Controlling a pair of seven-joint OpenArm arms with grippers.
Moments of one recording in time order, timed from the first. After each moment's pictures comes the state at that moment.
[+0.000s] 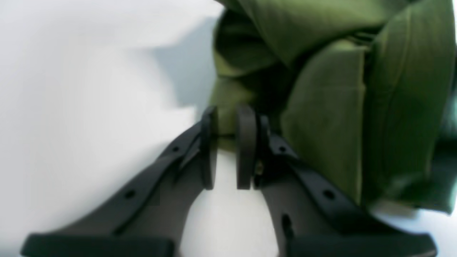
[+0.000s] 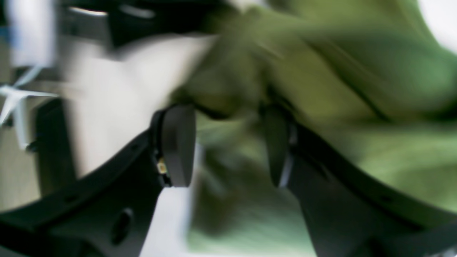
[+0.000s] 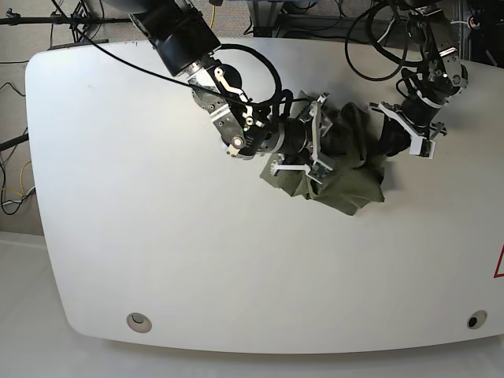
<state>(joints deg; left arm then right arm) 13.3 -7.3 -25.7 90.3 -14.5 -41.9 26.3 9.5 -1.8 -32.6 80.8 21.0 28.2 -48.3</state>
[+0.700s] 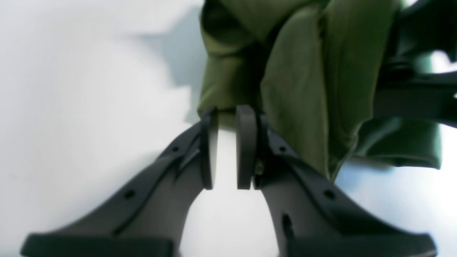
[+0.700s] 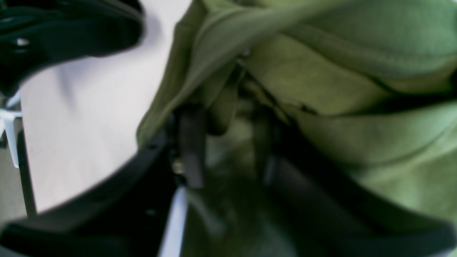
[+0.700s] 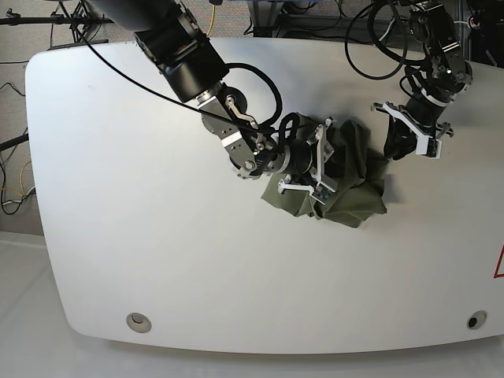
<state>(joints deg) 14.6 -6.8 -27.7 95.0 -15.3 -41.9 26.3 17.5 -4.6 -32.9 65.2 19.9 30.1 -36.3</state>
